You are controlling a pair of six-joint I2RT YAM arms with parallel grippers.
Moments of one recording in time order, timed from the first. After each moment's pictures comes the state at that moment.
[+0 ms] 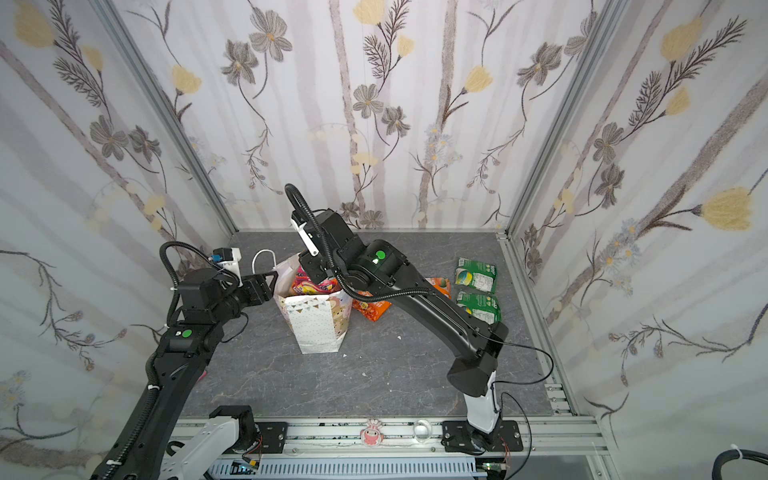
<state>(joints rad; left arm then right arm) -0.03 0.89 0.85 -0.35 0.25 -0.32 1.03 1.86 2.25 -0.90 0.19 0.12</state>
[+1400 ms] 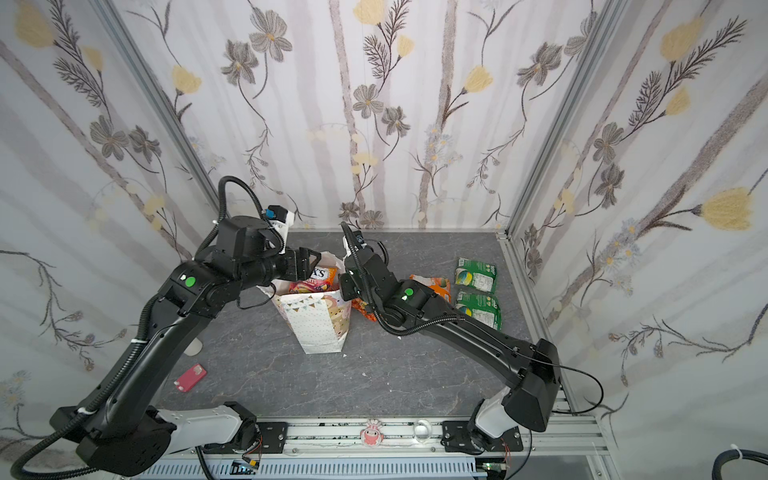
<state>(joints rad) -0.55 1.29 1.62 -0.93 -0.02 -0.32 0.97 1.48 1.44 -0.40 0.32 0.37</state>
